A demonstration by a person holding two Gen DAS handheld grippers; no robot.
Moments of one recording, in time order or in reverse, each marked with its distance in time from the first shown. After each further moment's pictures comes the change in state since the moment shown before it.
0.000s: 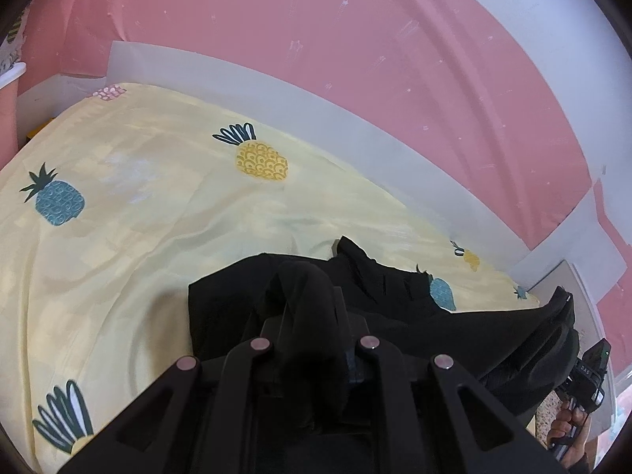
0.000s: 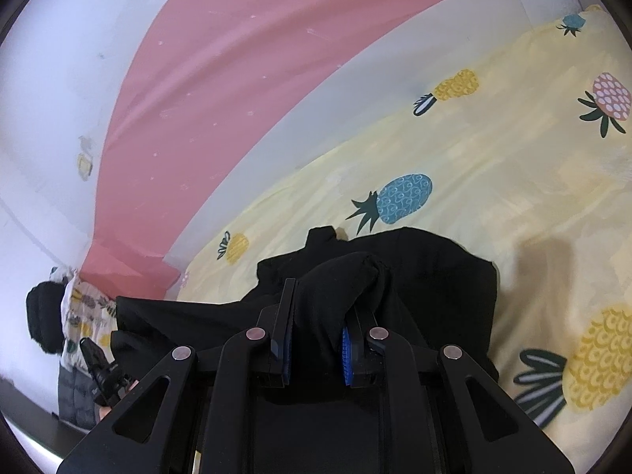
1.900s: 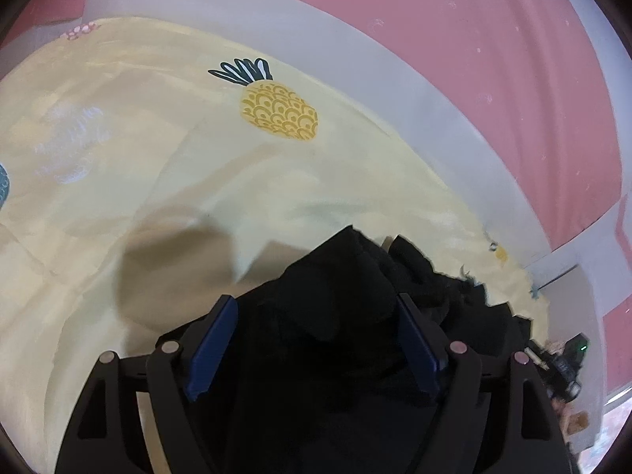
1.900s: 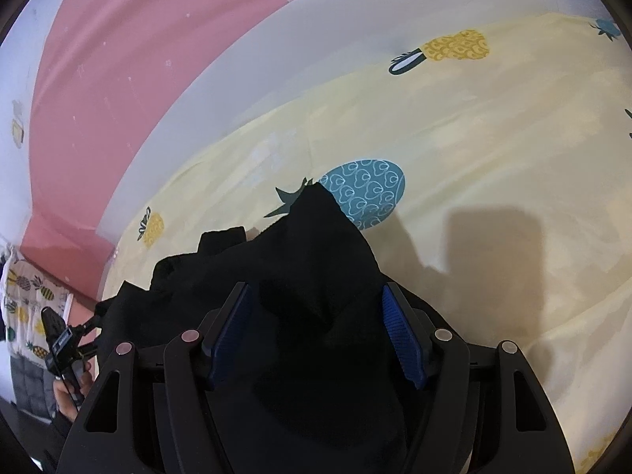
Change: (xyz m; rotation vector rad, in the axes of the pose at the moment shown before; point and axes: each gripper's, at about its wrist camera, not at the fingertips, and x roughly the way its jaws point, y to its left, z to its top) left arm 0.146 0.059 0.039 -0.082 0.160 -0.044; right arm 0.140 -0.071 0.046 -0.087 0.137 -0.155
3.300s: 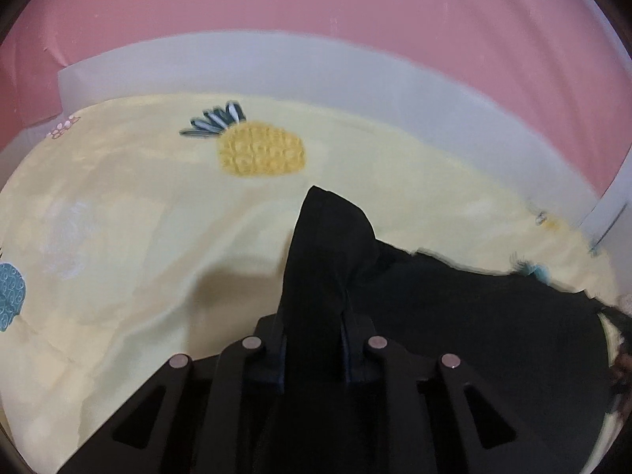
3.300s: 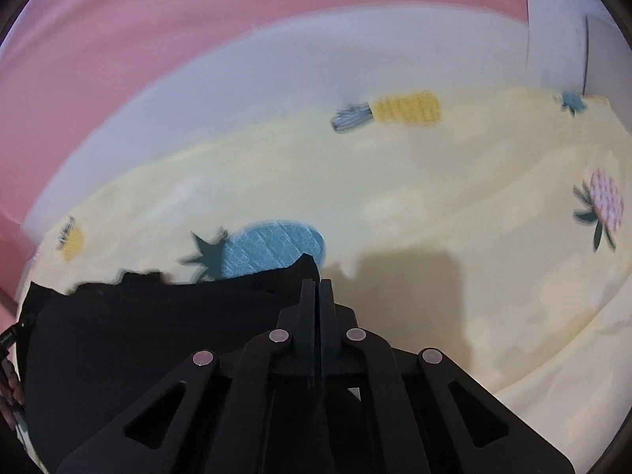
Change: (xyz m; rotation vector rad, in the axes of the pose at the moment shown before) left arm 0.053 -0.060 0.011 0.283 -0.076 0.260; right arm 0.017 -0.002 0.025 -0.115 -0.103 -0.346
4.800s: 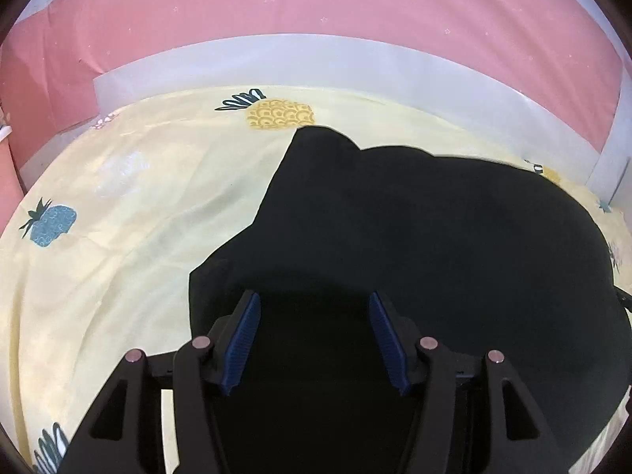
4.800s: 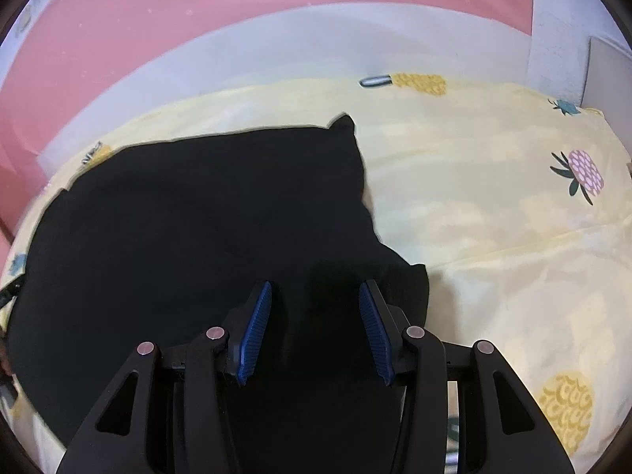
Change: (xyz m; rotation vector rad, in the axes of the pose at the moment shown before) left arm -0.071 -0.009 -0.124 0.061 -0.077 0.085; right arm -0.067 0.026 -0.117 -0.128 -0.011 -0.002
